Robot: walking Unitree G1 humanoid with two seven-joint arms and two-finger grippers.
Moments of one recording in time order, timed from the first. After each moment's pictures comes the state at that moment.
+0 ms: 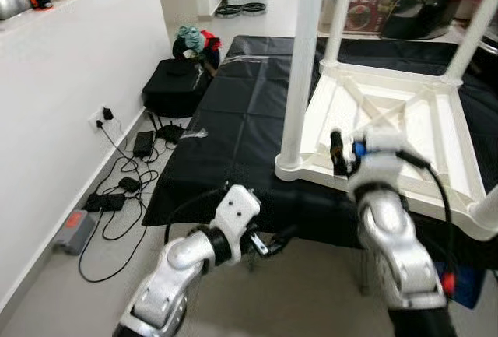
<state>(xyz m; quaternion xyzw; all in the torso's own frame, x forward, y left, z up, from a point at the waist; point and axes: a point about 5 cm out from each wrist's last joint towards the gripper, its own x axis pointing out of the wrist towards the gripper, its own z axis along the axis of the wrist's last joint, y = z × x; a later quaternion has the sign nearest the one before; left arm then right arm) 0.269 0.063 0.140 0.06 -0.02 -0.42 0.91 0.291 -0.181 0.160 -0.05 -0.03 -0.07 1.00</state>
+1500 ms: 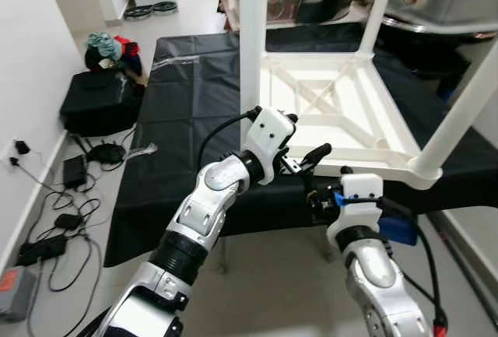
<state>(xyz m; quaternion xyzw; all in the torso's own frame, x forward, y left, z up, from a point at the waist) 0.332 0.013 0.210 0.05 -0.14 -0.41 0.90 0.255 -0.146 0.144 -0.04 -0.02 0.01 1.00</state>
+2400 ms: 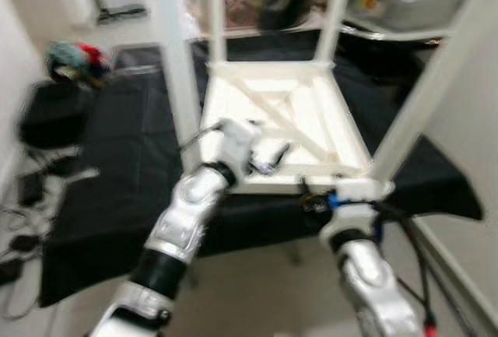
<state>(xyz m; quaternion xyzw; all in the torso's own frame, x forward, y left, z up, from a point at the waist) 0.334 0.060 0.187 0.04 -0.12 -0.28 0.95 0.258 -0.143 0.135 -0.02 0.01 0.04 1.00</state>
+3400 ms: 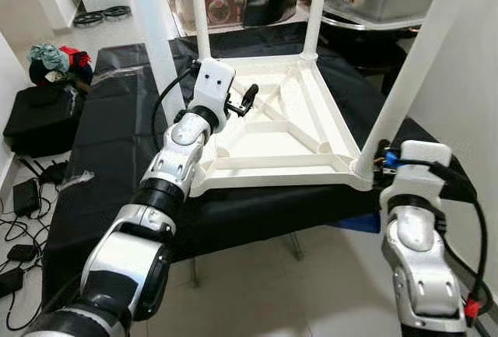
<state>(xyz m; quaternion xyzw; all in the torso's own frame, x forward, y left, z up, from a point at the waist) 0.402 0.084 0.243 0.09 -0.14 -0.16 0.97 0.276 -0.216 0.187 -0.07 -0.04 -0.23 0.97</state>
